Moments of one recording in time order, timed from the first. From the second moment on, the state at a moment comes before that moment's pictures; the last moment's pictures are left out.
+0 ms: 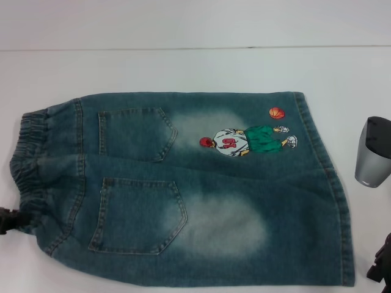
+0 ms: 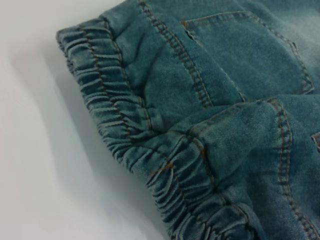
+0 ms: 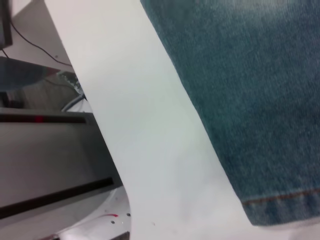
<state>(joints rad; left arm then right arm) -0.43 -2.11 0.45 1.06 2.68 1.58 -1.91 0.69 2.09 -1.11 -0.95 -2.84 -1.94 2.03</state>
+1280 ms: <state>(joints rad) -0.43 -2.10 0.46 1.06 2.69 1.58 -1.91 0.69 2.09 -1.10 -0.97 -2.71 -1.93 2.04</state>
